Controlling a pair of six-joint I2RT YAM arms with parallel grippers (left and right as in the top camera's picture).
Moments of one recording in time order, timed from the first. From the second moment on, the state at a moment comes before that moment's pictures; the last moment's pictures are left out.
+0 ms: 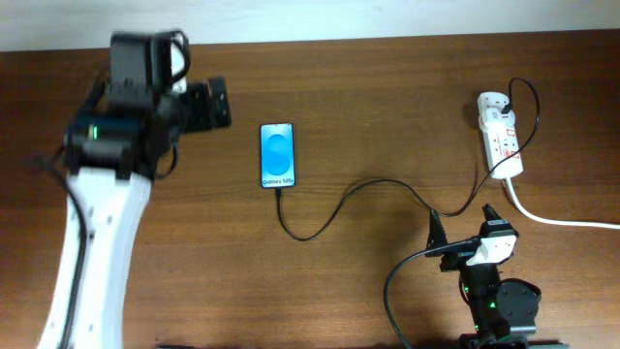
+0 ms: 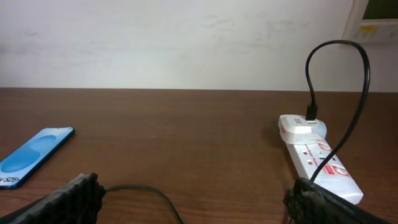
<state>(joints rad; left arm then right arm) -0.14 1.49 1.70 -1.00 -0.05 -0.18 -0.02 0.01 0.01 -0.07 -0.10 0.03</state>
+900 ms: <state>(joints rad) -0.05 0.26 0.16 0.01 0.00 0.11 -0.02 0.01 0.01 -0.07 -0.09 0.03</state>
